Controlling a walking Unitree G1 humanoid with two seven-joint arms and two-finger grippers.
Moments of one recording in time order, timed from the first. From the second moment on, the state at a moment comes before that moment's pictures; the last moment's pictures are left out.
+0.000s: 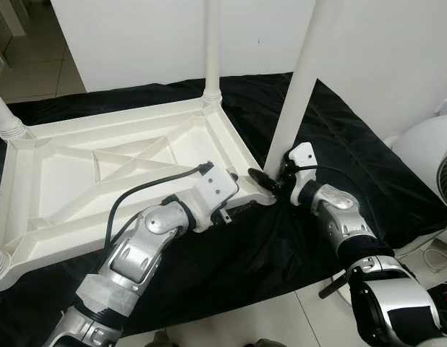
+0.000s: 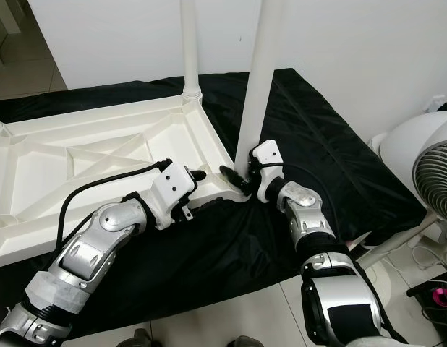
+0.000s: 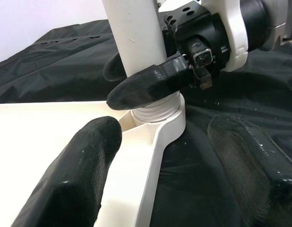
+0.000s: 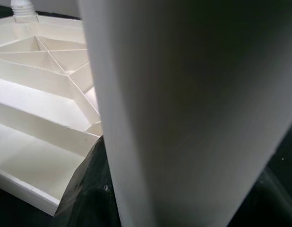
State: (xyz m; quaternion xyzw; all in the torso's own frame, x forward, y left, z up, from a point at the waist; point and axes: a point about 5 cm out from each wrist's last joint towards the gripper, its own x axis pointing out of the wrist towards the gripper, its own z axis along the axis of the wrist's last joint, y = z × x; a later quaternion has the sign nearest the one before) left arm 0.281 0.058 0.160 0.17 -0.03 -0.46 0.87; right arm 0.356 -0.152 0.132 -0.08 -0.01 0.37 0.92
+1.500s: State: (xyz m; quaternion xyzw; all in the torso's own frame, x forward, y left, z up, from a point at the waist) left arm 0.291 0.066 0.157 0.19 -0.05 -0.43 0.88; right arm 0.345 -0.098 0.125 0.04 -0.02 0.02 1.00
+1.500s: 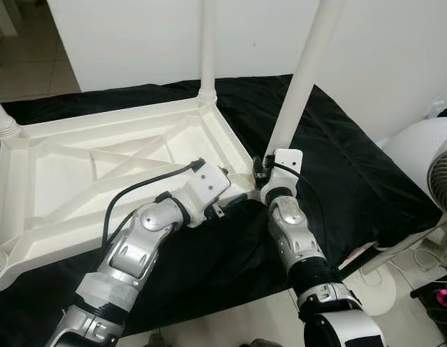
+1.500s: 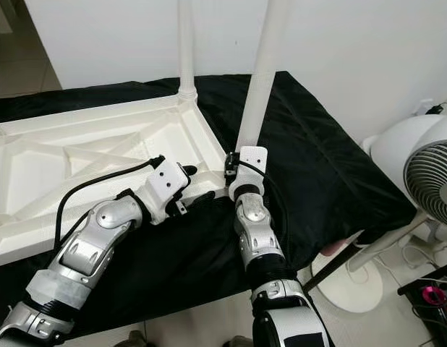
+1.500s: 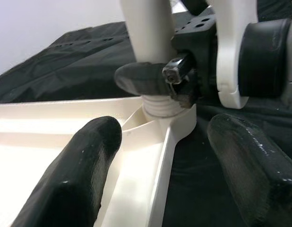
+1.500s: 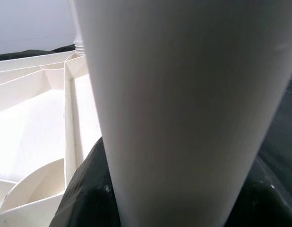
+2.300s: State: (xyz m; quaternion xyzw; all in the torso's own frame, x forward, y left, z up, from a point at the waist) left arm 0.283 0.066 0.156 0.19 -0.07 -0.43 0.88; right arm 0.318 -0.140 0.110 0.02 -0.02 0.13 0.99
